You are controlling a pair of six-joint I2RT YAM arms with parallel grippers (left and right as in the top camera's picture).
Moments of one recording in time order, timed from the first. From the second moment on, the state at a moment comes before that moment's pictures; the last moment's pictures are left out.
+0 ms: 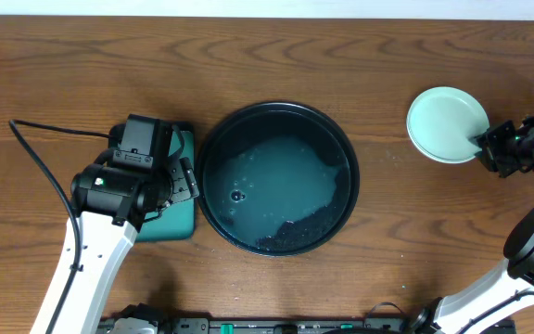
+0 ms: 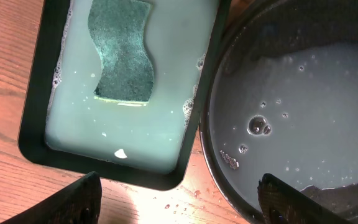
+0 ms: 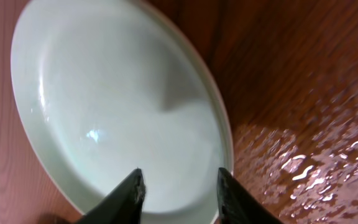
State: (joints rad) left arm -0.22 1.20 1.11 -1.13 -0.09 -0.52; right arm -0.56 1.96 1.31 -0.61 -0.44 0.54
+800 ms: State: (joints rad) left arm -0.22 1.20 1.11 -1.15 -0.09 -0.52; right arm -0.06 1.70 1.54 -1.08 -0.48 0.19
